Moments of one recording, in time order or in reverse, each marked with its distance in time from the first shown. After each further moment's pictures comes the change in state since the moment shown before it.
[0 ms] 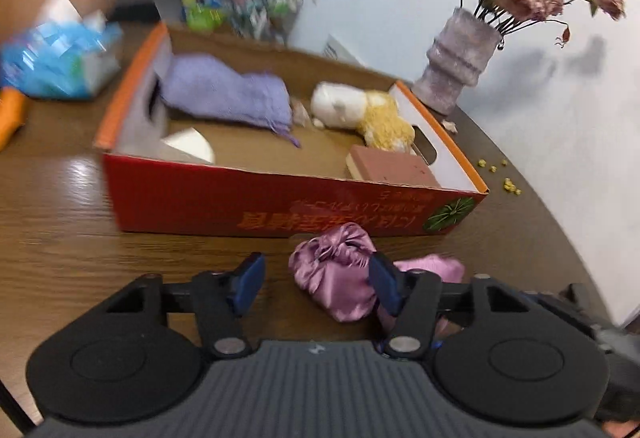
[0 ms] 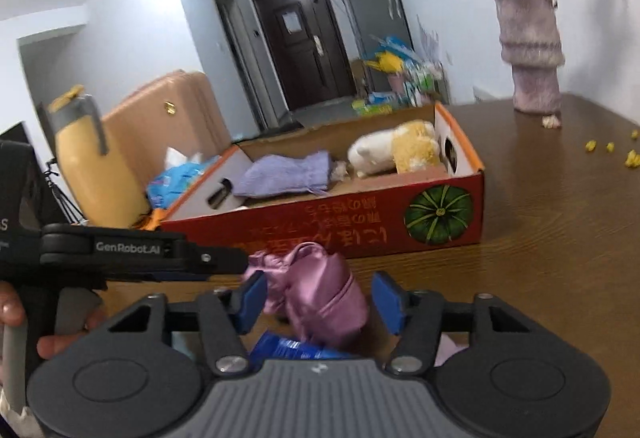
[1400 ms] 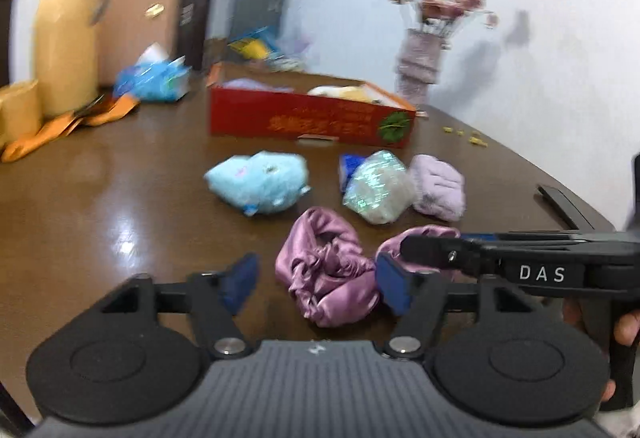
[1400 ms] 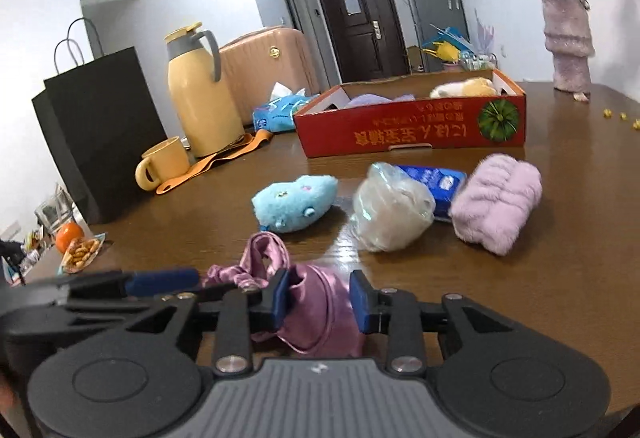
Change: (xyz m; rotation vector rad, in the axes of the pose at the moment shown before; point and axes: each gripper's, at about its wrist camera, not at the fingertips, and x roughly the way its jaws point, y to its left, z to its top) left arm -0.174 -0.046 -0.228 0.200 -0.257 0.134; right arm -0.130 0.066 -0.134 -0.114 0.046 0.135
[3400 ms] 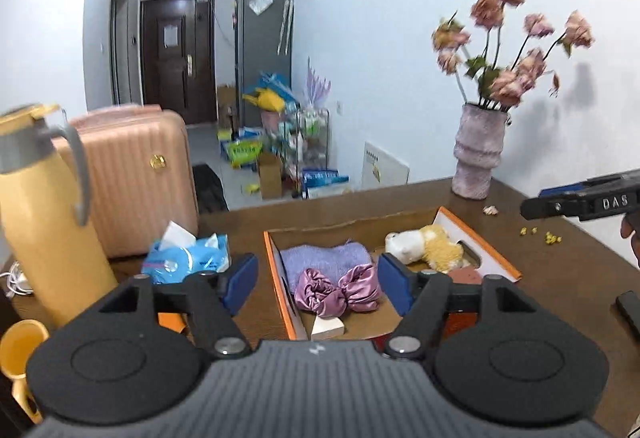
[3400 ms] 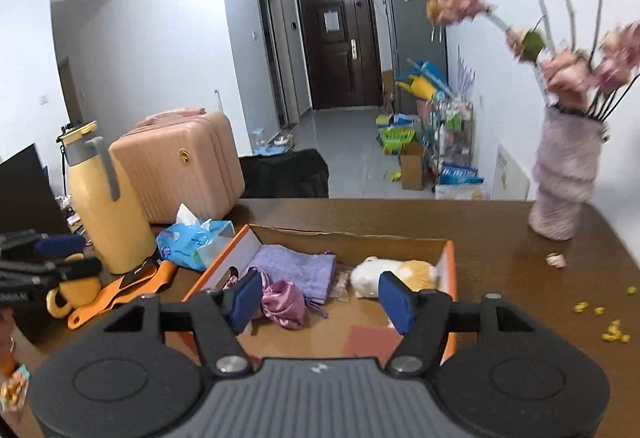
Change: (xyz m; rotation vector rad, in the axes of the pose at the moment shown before) left arm 0.078 0.077 0.266 0.114 -0.084 0.107; right arm 0.069 -0.078 0.293 -0.100 -0.033 -0.123
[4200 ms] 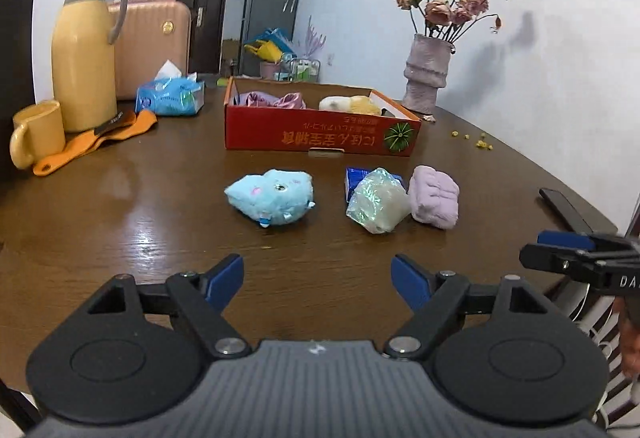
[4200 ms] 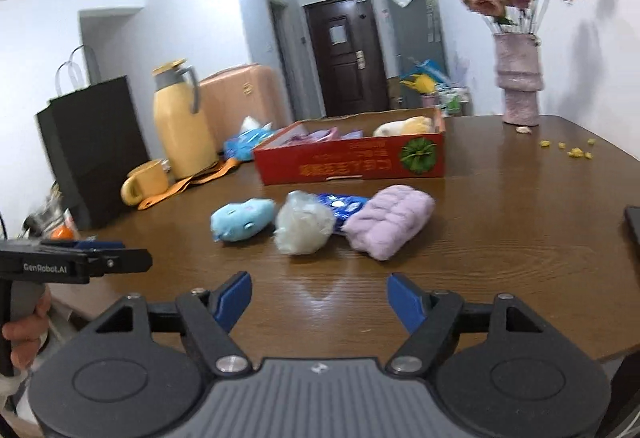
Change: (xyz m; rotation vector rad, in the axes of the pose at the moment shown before) left arm -0.143 -0.101 -0.226 -0.132 0.105 -0.038; right arm -0.167 0.040 -0.287 0.071 -0.065 0.049
